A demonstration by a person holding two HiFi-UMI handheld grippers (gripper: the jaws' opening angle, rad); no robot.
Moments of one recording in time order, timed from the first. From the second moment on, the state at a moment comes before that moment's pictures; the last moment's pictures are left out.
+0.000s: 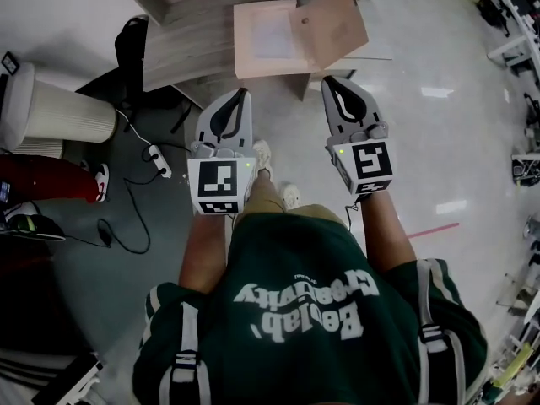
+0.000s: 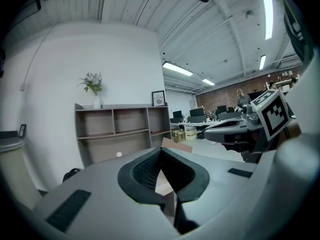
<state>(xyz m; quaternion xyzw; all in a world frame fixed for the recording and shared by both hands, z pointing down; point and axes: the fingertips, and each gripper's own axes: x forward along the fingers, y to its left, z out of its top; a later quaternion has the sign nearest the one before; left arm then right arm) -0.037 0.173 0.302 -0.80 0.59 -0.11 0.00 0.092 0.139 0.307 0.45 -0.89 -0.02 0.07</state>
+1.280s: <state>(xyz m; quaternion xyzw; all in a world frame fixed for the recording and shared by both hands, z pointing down) -0.027 0.203 0.293 -0.78 0.62 -0.13 0.05 0.103 0.165 0.288 0.44 -0.89 -0.05 0.07</state>
